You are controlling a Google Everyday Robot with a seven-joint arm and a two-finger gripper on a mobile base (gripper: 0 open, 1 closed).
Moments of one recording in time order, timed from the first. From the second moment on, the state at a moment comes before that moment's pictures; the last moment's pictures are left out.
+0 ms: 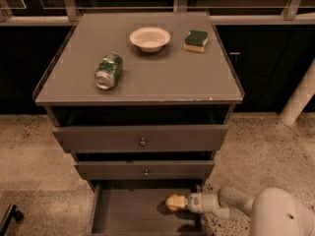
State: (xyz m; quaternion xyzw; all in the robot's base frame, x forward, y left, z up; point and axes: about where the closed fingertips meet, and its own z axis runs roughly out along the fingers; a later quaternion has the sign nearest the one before) arm 0.515 -0.092 0.221 -0.02 0.83 0.54 0.13
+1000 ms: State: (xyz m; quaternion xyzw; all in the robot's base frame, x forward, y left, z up) arm 0.510 -0.099 0.193 0.01 0.84 0.53 0.11
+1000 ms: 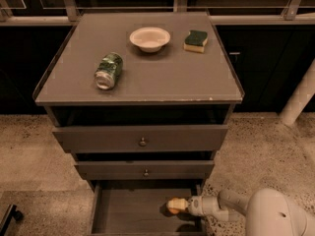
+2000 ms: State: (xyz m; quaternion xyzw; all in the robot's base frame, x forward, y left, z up) arm 0.510 -0.099 0.193 0.01 0.84 0.53 0.11
